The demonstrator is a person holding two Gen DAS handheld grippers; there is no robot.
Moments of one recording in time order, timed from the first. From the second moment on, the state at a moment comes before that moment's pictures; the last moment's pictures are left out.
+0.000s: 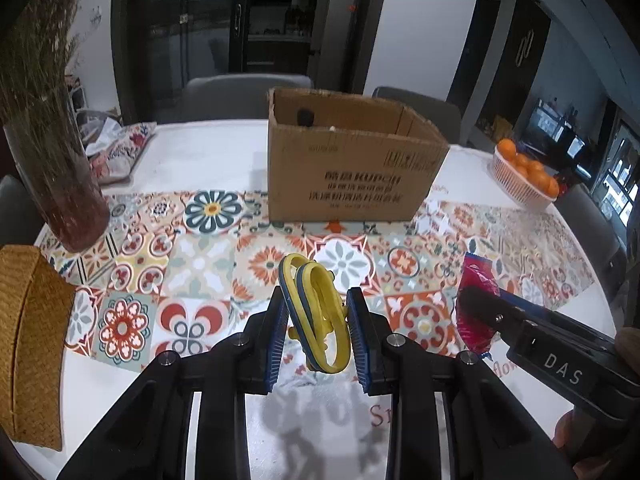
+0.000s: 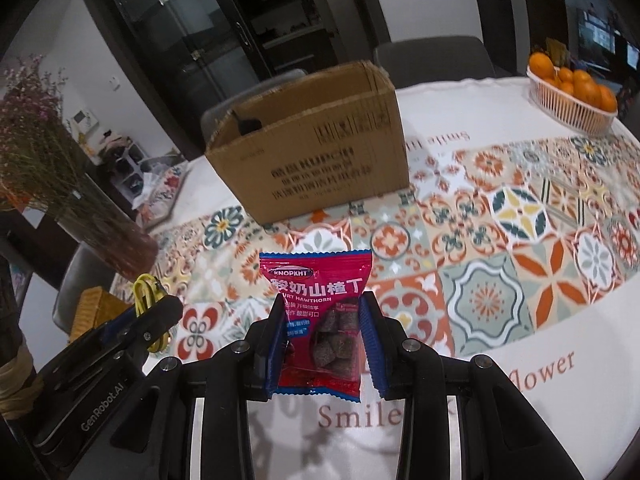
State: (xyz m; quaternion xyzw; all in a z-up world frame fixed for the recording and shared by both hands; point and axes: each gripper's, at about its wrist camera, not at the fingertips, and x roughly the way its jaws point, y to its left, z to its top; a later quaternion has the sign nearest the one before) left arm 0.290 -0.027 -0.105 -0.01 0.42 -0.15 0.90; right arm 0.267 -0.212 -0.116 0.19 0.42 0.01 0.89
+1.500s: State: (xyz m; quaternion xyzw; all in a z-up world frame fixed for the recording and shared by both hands) left arm 0.374 -0.077 0.006 0.03 0.27 -0.13 0.95; right arm 0.364 -0.251 -0.010 0.14 0.28 0.03 0.95
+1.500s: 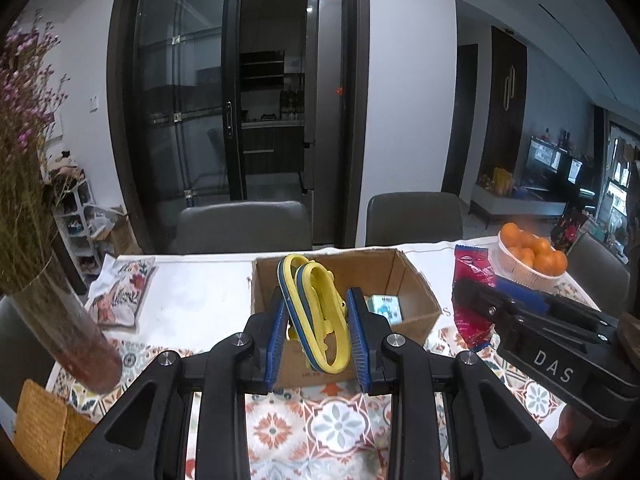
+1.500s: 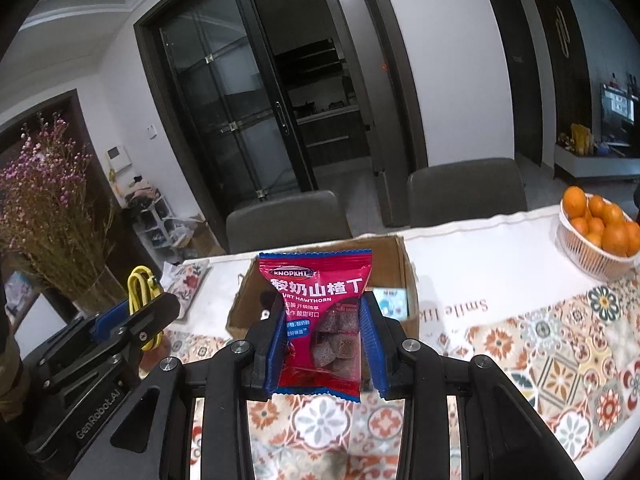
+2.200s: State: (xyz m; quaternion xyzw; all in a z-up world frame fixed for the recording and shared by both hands) left arm 0.474 -0.100 -0.007 0.05 0.30 -0.15 0.94; right arm 0.464 -0.257 -0.017 0.10 0.32 0.05 0.94
